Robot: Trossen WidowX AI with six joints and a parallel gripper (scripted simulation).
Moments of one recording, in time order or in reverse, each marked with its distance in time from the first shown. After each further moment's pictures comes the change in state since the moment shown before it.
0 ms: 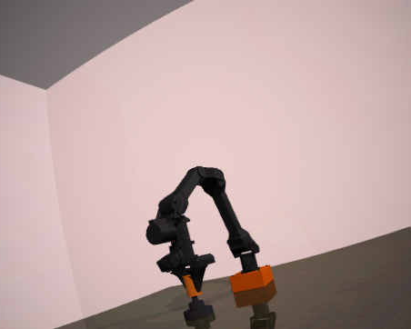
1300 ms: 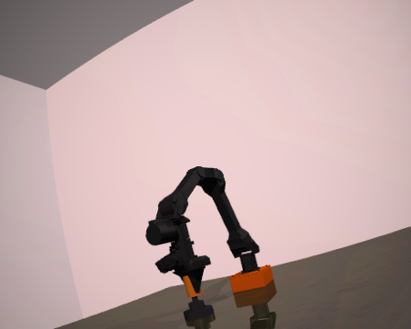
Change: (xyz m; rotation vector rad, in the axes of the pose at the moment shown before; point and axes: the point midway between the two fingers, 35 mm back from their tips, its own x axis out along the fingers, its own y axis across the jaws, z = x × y) arm 0.001 0.000 0.001 0.209 0.004 -0.001
